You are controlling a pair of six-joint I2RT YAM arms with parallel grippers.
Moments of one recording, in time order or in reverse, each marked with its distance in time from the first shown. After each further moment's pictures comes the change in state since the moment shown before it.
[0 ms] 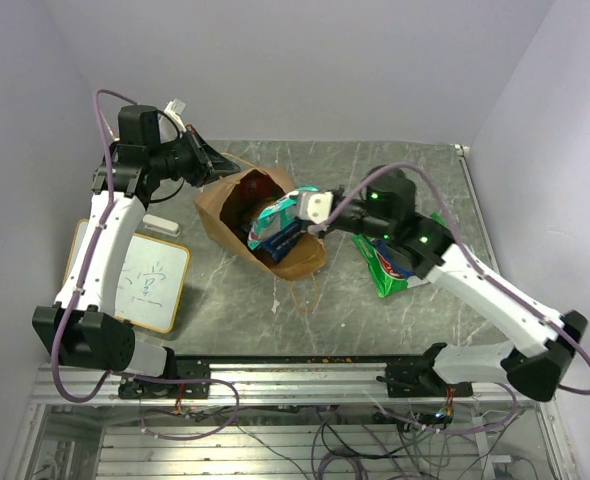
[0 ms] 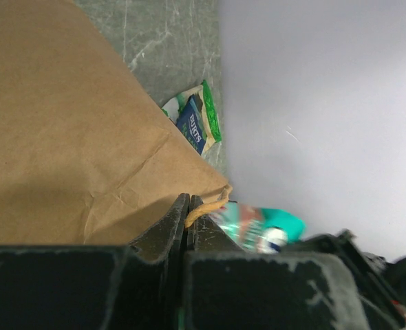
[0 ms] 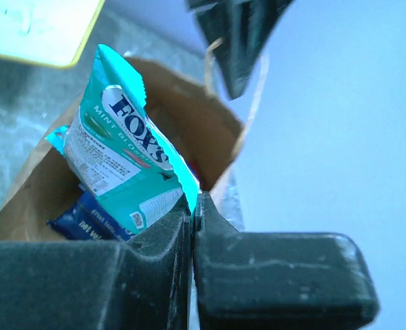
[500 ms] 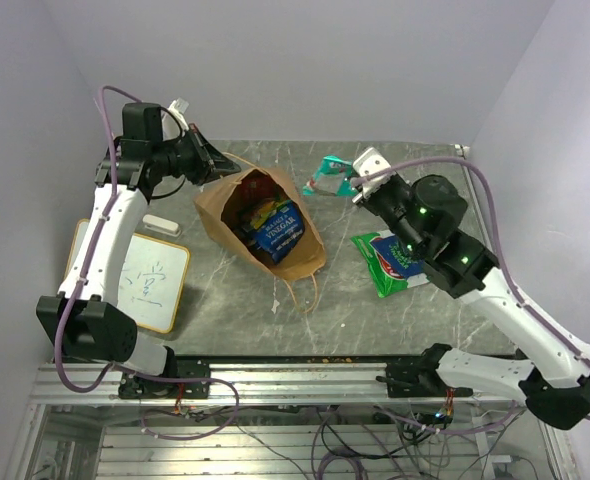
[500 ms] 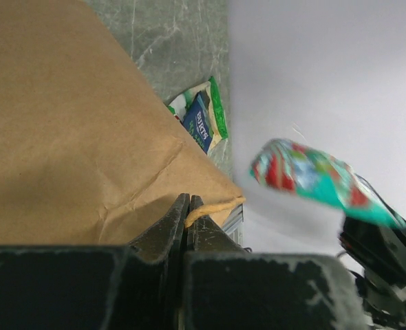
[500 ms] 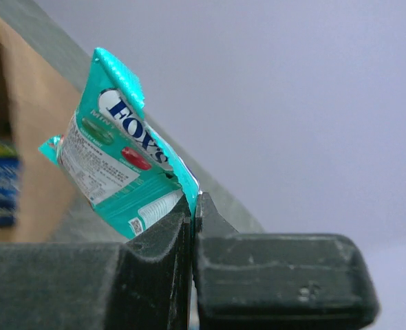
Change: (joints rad) left arm 0.001 0.052 0.035 -0.034 0.003 0.028; right arm -0.019 -0.230 -0.011 0.008 0.607 0.235
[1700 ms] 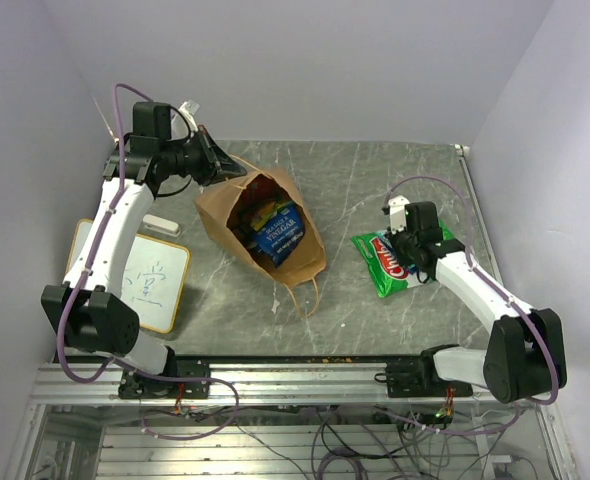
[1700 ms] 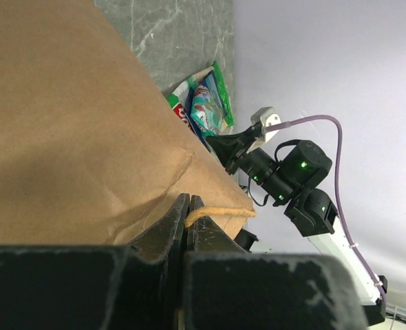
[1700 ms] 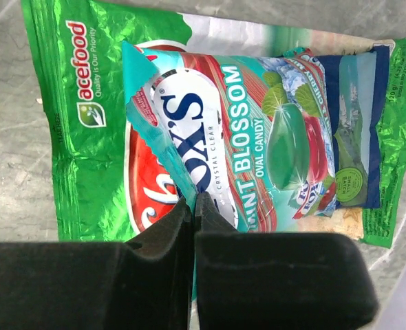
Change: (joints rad) left arm -0.033 0.045 0.029 -0.029 0.013 0.033; right arm -0.579 0.207 -0.510 -0.185 -0.143 0.365
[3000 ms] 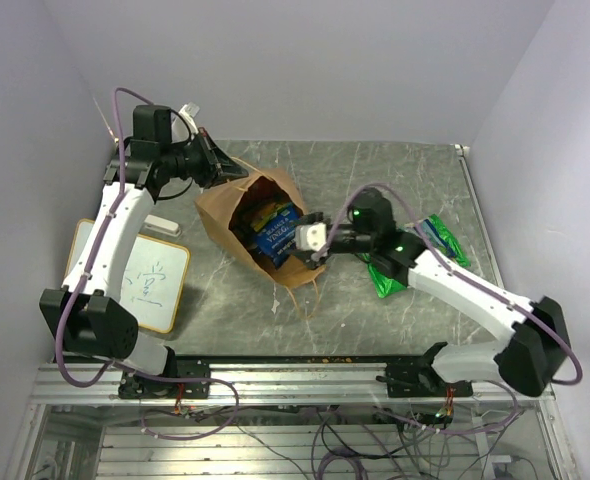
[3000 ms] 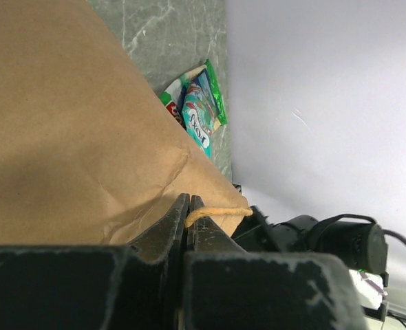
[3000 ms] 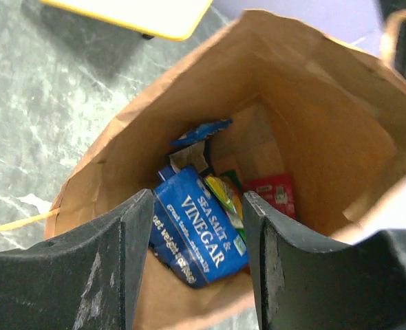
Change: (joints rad) left arm -0.001 -0.025 -0.040 0.035 0.010 -0.026; right arm 0.495 0.000 0.225 0.342 -0.780 -0.597
